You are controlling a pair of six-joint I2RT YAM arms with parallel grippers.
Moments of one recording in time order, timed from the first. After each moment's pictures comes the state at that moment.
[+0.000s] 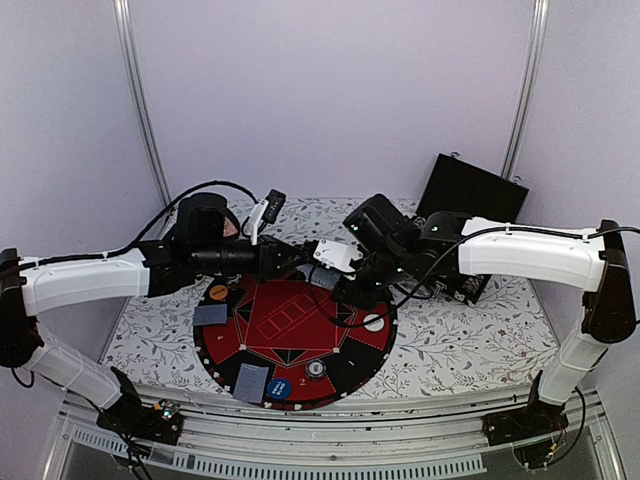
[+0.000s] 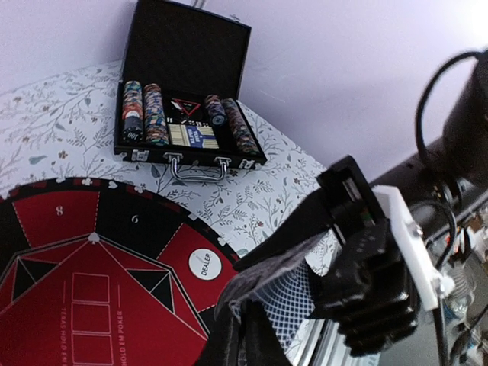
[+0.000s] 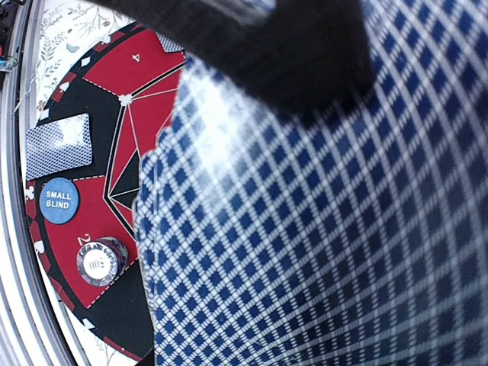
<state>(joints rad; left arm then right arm) -0.76 1.37 0.90 0.14 0.40 -0.35 1.04 1.69 1.42 -0.58 0.06 -0.30</state>
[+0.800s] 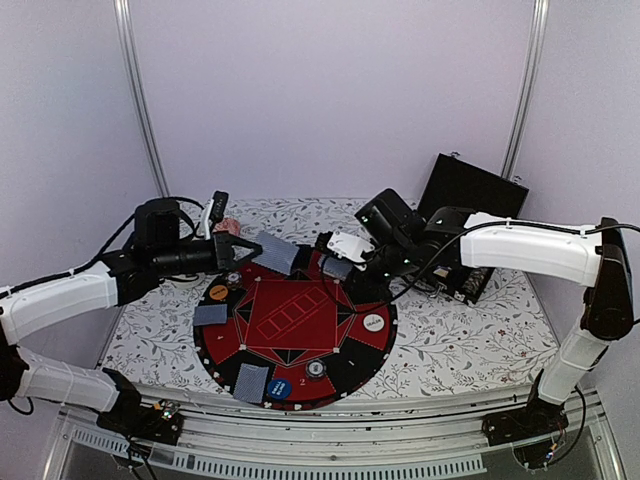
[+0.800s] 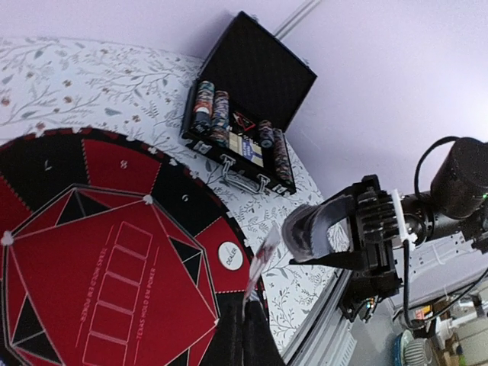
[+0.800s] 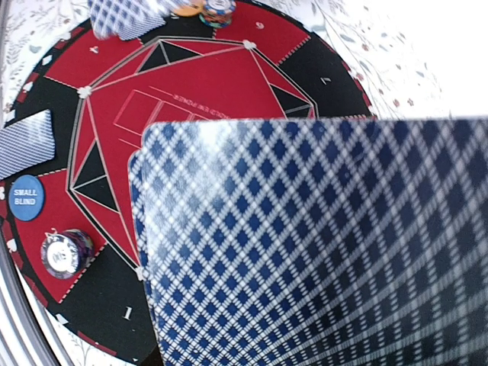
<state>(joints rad) -0.57 1.17 0.76 0.10 0.44 -0.59 0.96 1.69 1.40 -0.58 0.07 -0.29</state>
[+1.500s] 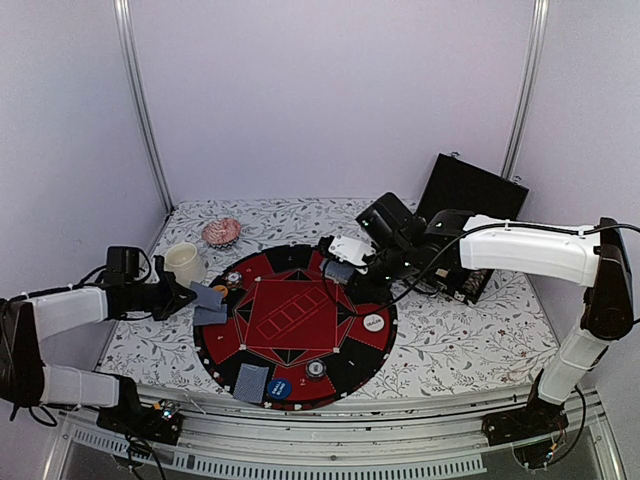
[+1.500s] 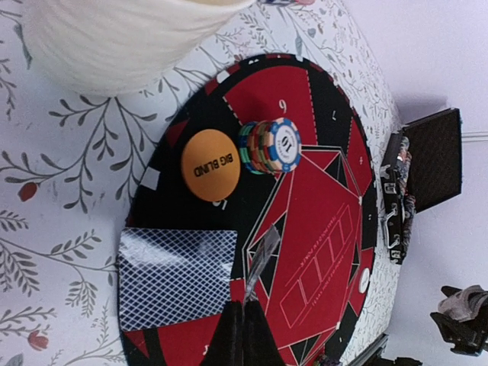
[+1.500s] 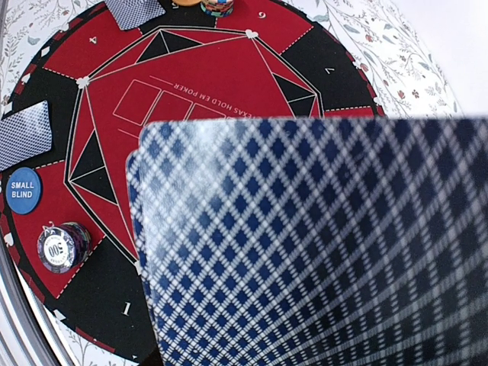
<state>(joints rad) 0.01 1.15 0.45 -0.09 0.52 -0.68 0.95 1.69 1.37 -0.58 0.07 -0.28</state>
